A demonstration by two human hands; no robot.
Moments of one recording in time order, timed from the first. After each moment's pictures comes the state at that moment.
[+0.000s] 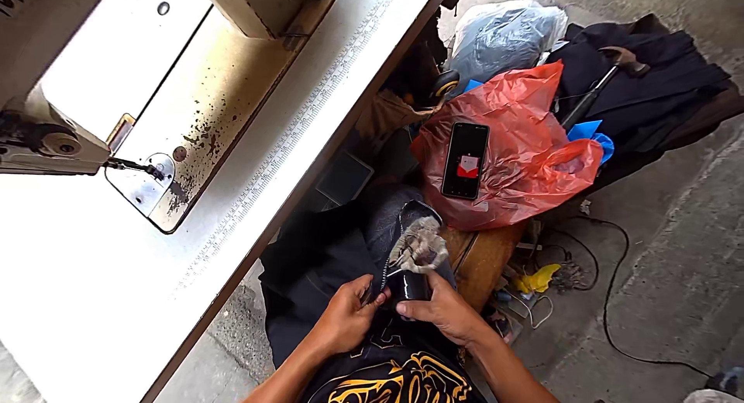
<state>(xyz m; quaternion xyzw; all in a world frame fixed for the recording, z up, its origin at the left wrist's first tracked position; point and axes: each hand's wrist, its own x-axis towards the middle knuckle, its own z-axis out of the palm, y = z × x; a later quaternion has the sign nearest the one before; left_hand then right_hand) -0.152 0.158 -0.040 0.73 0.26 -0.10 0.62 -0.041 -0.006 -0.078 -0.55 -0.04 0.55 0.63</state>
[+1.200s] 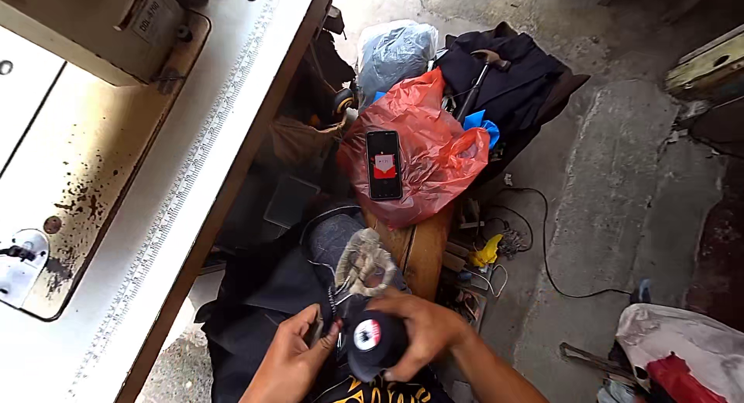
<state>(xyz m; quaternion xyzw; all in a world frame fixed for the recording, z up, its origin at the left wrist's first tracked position) -0.152 0.137 -0.034 0.74 0.19 -0.04 0.64 -0.014 -0.069 -0.080 -0.50 -0.41 0.40 0.65</state>
